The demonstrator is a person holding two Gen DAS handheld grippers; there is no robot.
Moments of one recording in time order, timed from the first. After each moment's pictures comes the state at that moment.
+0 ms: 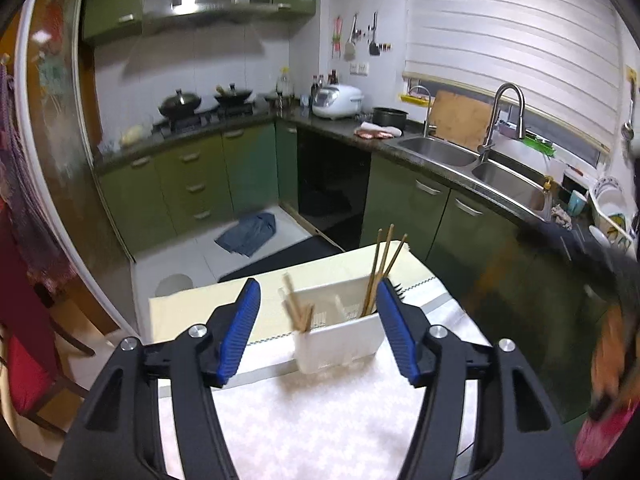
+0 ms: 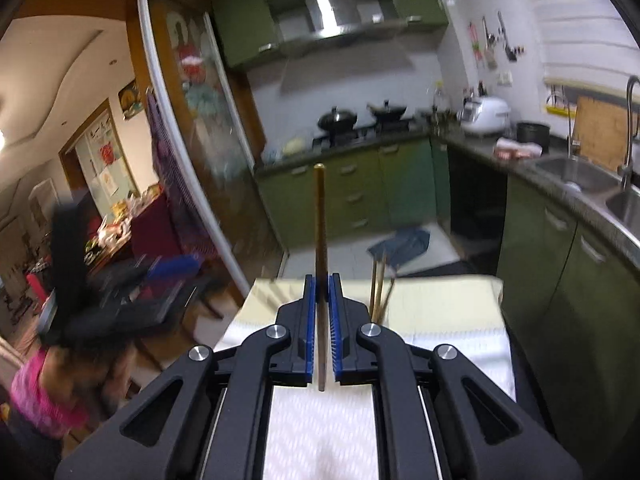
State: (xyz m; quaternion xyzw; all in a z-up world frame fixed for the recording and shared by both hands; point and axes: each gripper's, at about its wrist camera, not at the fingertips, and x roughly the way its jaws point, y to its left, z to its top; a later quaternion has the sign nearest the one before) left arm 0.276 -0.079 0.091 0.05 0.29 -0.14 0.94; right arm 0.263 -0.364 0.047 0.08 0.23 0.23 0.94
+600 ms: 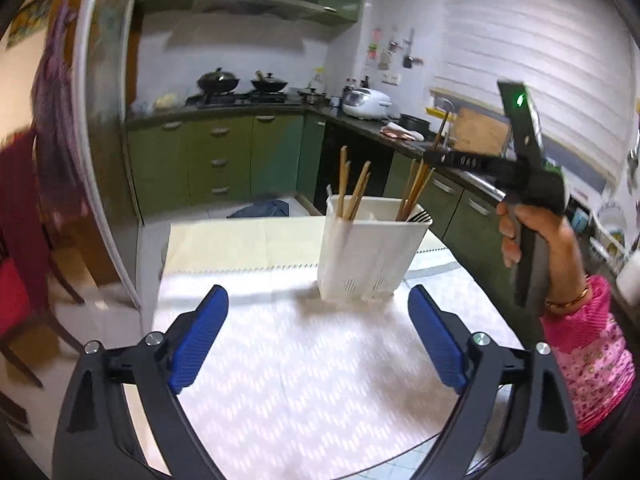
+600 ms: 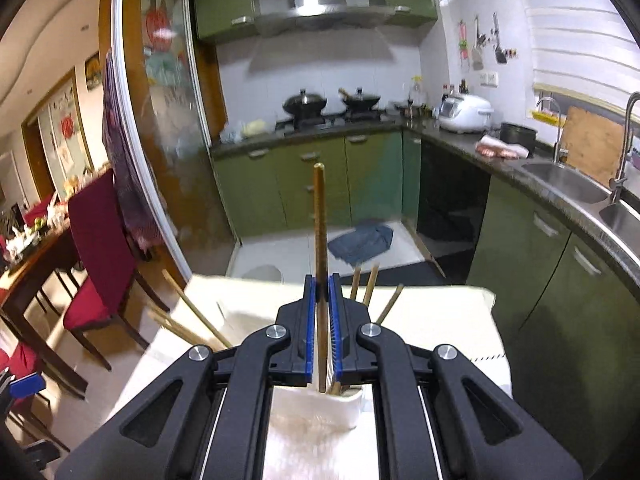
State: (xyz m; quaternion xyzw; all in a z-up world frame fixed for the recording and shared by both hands) left arm 0.175 -0.003 -0.005 -0.04 0.29 -0.11 0.95; right arm 0.383 -0.300 -0.032 0.02 0.27 0.16 0.95
